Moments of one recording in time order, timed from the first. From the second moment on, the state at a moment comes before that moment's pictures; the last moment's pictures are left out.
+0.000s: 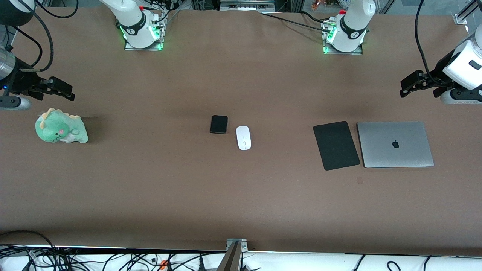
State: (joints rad) left arm 0.05 0.00 -0.09 -1.61 0.01 1.57 -0.08; right arm 0.15 0.03 -0.15 -1.67 0.00 1.63 0.00
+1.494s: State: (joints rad) left arm -0.21 0.52 -0.39 -1.62 -0.05 2.13 -0.81; right arm 0.32 0.29 -0.14 -1.68 0.10 1.78 0.29
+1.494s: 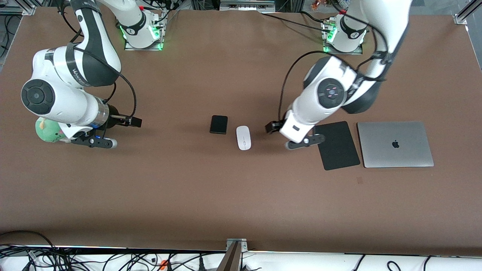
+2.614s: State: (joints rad) left arm -0.61 0.90 -0.21 -1.39 0.21 2.30 -1.18; right arm 0.32 0.32 -0.14 -1.68 0.10 1.79 0.30
